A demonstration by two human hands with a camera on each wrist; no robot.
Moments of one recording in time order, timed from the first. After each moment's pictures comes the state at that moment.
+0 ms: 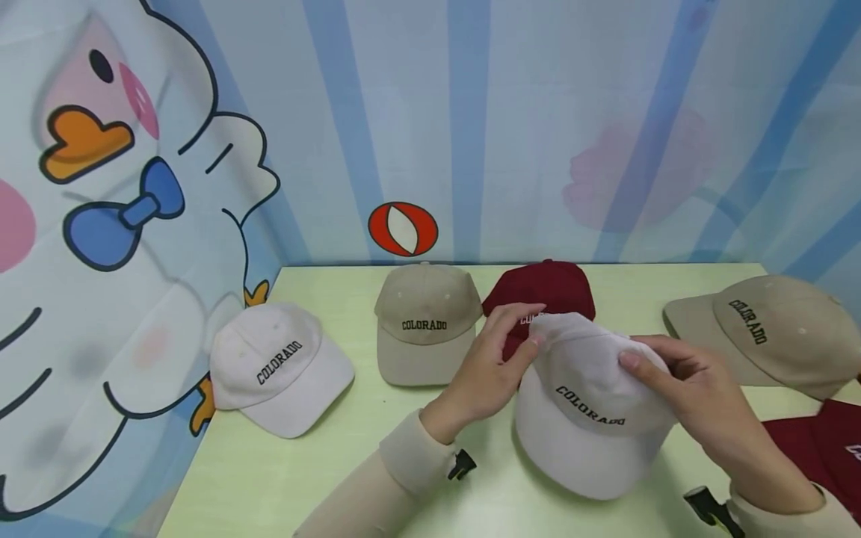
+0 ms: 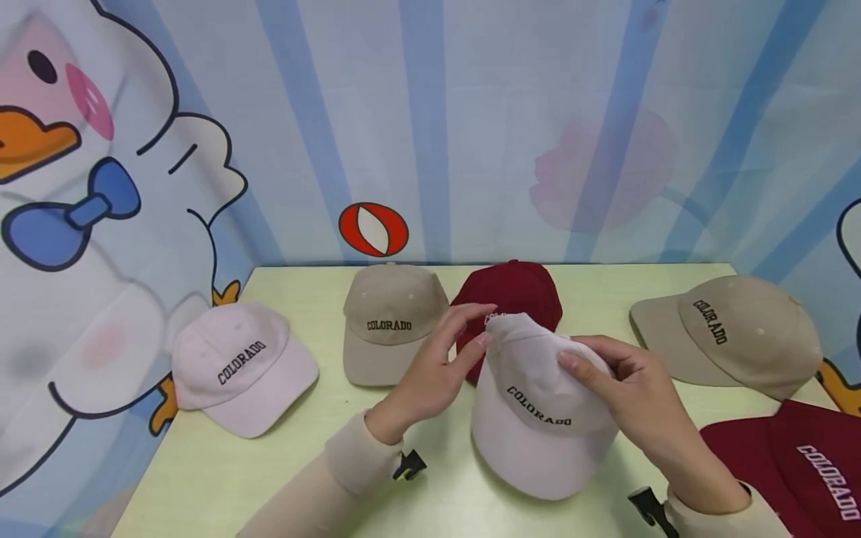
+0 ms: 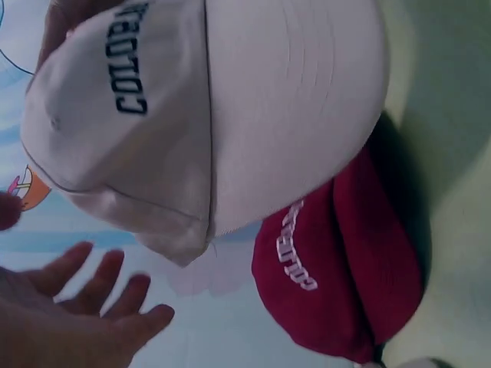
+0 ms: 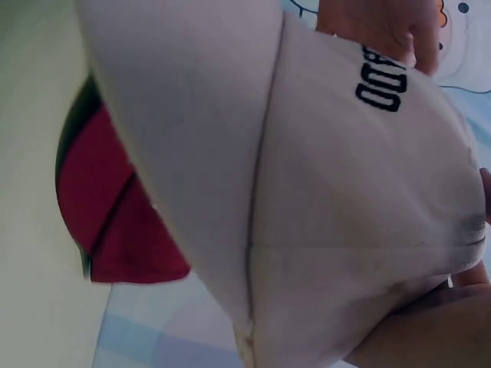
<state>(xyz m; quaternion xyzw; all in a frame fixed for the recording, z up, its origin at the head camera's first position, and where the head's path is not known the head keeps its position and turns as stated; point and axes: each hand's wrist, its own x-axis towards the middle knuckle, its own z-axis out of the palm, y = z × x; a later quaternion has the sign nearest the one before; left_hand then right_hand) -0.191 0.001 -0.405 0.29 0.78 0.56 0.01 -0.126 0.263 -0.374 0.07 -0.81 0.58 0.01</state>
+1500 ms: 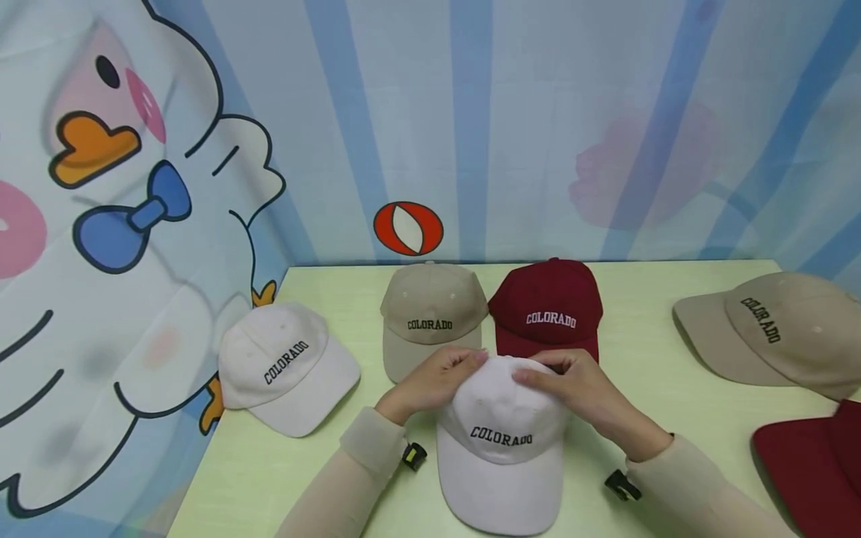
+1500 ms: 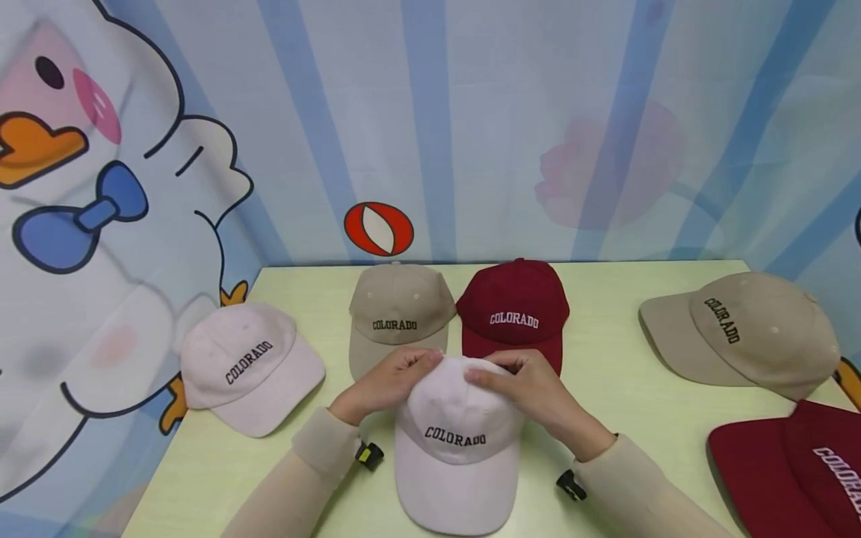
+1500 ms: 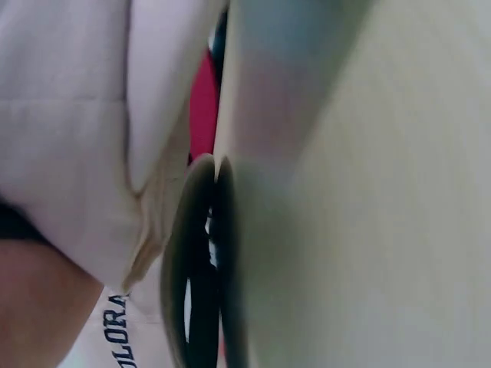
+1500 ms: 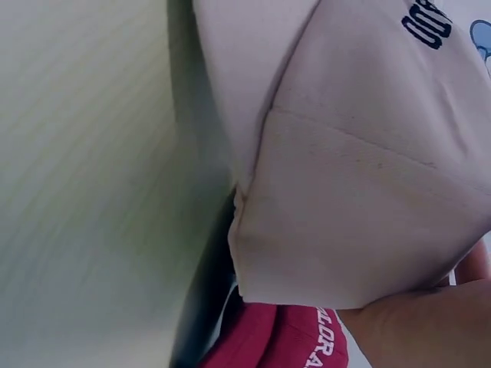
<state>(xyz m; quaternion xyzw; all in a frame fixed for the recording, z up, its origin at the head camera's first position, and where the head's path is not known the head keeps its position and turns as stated) -0.234 -0.078 -0.472 0.29 0.76 0.54 0.20 -0.185 0.179 -0.443 0.07 -0.81 0.58 -0.12</state>
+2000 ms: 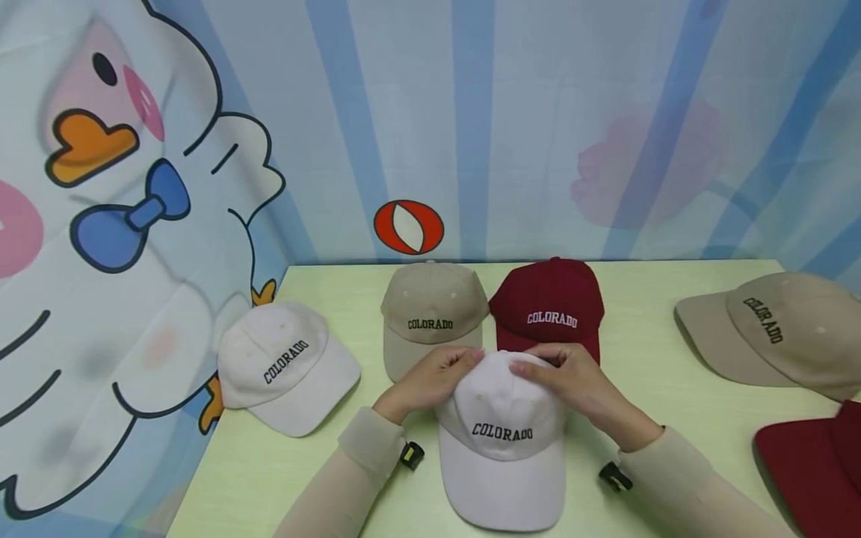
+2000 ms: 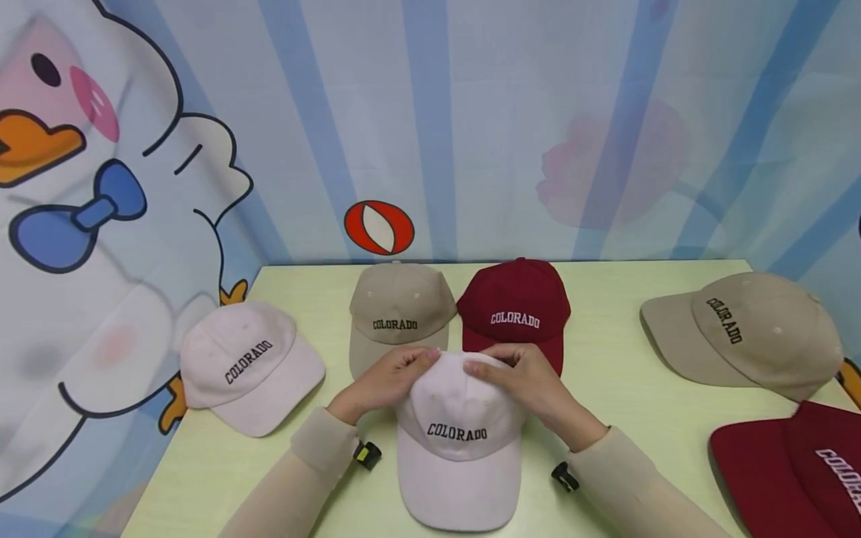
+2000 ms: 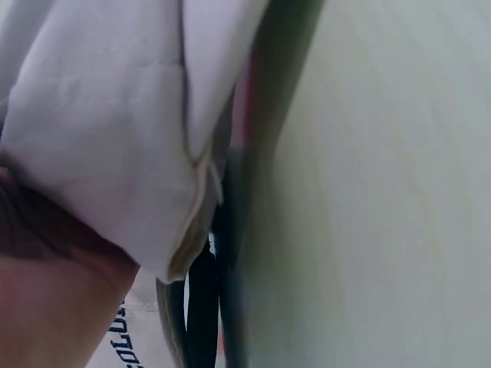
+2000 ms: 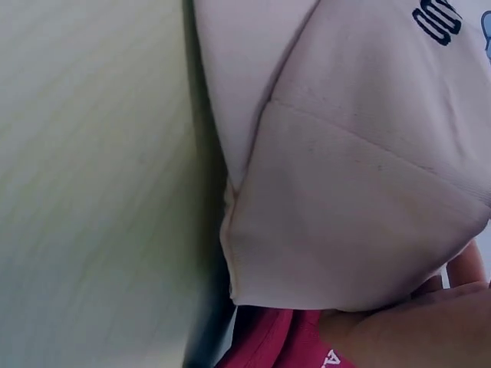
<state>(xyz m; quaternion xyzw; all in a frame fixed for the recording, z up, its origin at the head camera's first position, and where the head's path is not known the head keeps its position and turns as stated) -0.237 -0.083 -0.479 0.27 0.79 0.52 0.18 -0.196 0.175 -0.448 0.04 -0.81 0.57 -0.12</state>
